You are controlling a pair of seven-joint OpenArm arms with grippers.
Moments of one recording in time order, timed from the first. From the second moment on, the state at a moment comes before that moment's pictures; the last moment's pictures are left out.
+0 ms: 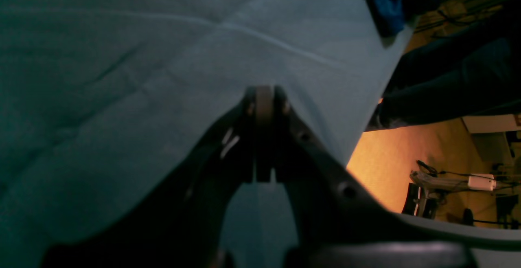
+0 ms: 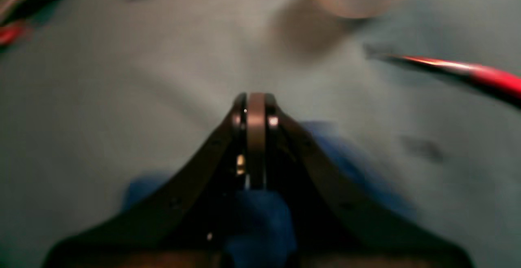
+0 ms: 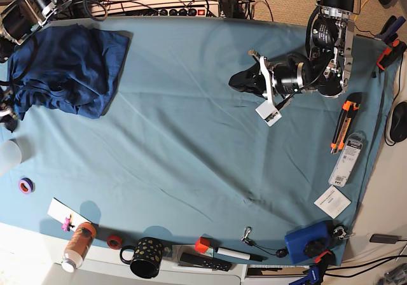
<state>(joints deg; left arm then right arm) 4.1 -12.9 5.2 94.7 -54.7 -40.3 65.2 9.8 32.3 54.5 69.2 48.6 39.9 -68.2</state>
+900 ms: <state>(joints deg) -2.5 -4.5 14.3 94.7 -59.0 -40.5 64.7 -16.8 31.9 79.5 71.6 73.7 39.8 -78.4</state>
